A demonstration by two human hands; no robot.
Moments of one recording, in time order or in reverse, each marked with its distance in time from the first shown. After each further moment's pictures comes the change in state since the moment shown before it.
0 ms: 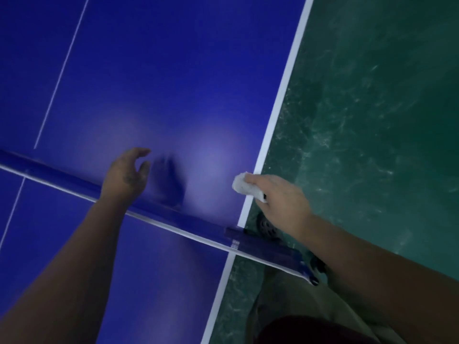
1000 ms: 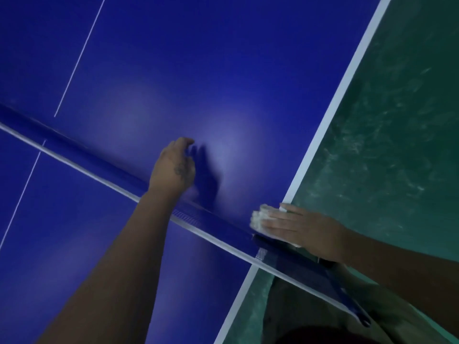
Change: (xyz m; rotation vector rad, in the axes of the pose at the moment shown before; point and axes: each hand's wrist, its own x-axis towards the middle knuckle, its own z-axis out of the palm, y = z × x) left_hand 0.004 0.014 0.026 -0.106 -0.131 -0.147; right_hand 0.024 0.059 0.060 -0.778 -0.399 -0.894
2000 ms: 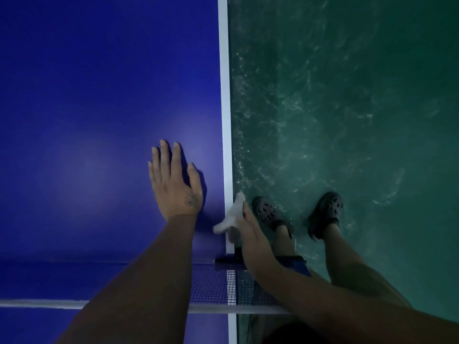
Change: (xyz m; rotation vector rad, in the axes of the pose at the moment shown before) left_hand 0.041 0.109 0.169 0.145 0.385 0.491; right_hand 0.051 -0.059 -0.008 2.060 0.809 1.546
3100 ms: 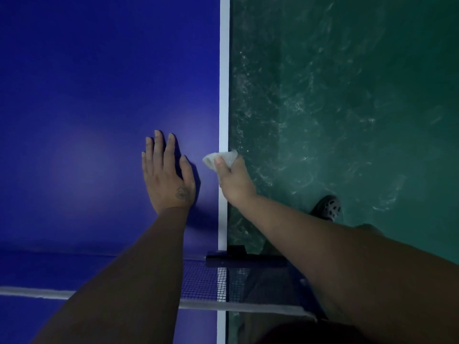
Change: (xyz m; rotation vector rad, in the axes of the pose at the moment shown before) left_hand 0.000 -0.001 0.001 -0.008 0.006 -0.028; right_hand 0.127 -0.042 0.010 -0.217 0.057 -0.250
